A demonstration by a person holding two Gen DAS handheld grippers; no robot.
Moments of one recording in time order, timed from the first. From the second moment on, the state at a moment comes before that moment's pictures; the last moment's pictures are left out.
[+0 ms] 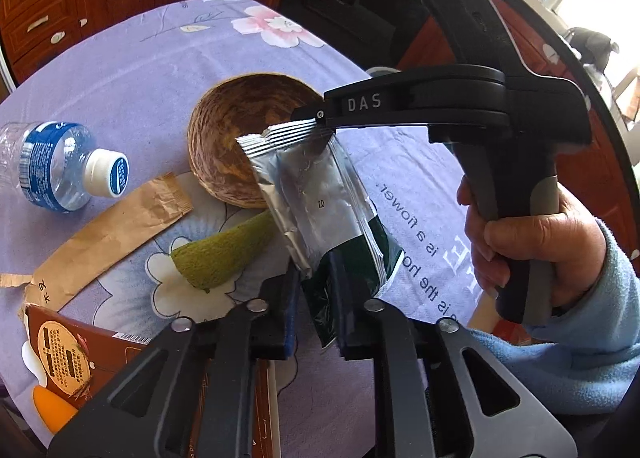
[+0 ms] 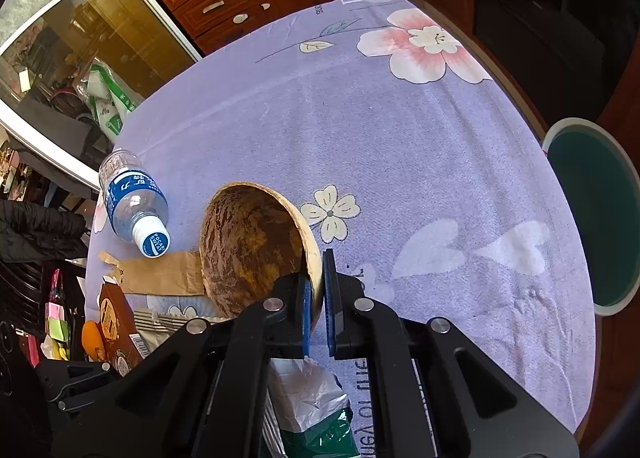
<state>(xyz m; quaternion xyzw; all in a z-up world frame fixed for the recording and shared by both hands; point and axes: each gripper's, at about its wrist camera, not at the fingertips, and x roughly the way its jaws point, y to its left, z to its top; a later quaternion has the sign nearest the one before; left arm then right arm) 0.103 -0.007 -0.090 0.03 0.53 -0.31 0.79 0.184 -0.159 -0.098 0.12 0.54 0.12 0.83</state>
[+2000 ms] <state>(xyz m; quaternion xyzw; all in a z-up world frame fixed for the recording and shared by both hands) 0.197 -0.320 -0.093 0.16 0.51 -0.35 0.77 0.106 -0.512 -0.096 0.28 0.45 -0.11 0.84</state>
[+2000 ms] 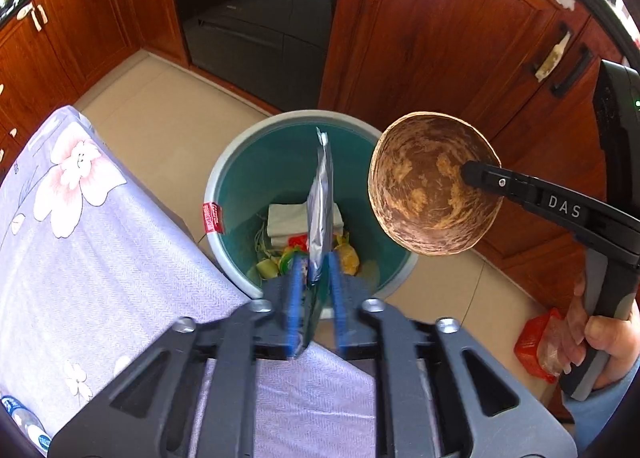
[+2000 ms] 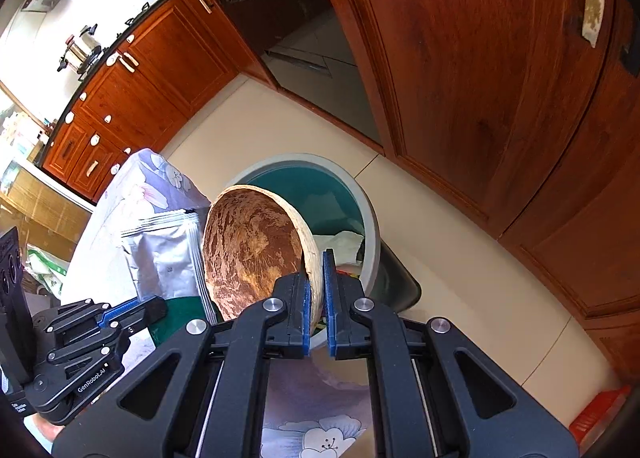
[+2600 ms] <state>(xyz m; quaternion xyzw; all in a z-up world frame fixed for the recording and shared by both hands) 0.195 -0.289 -0.088 0.13 0.52 -0.32 0.78 0.131 -0.498 -0.115 0.28 0.48 -0.11 0.83</state>
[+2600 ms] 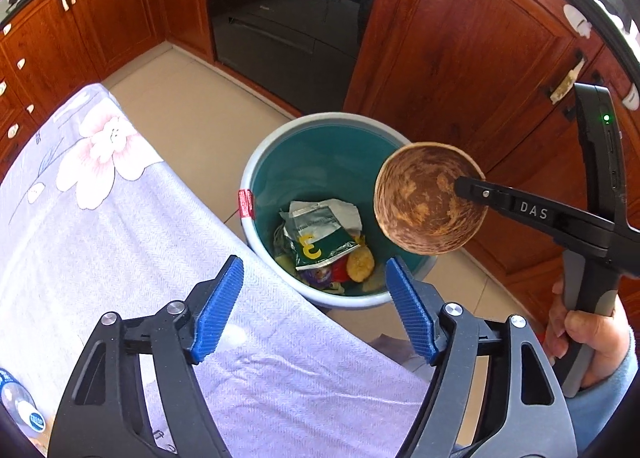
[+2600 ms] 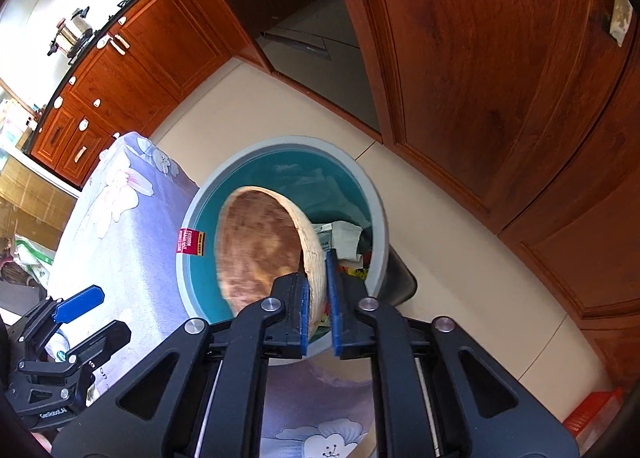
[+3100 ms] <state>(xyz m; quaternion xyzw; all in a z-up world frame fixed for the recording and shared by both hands) 0.178 -0.262 -0.079 0.10 0.52 -0.30 0.79 0.133 -0.469 -0.103 0.26 0.48 -0.10 0.83</state>
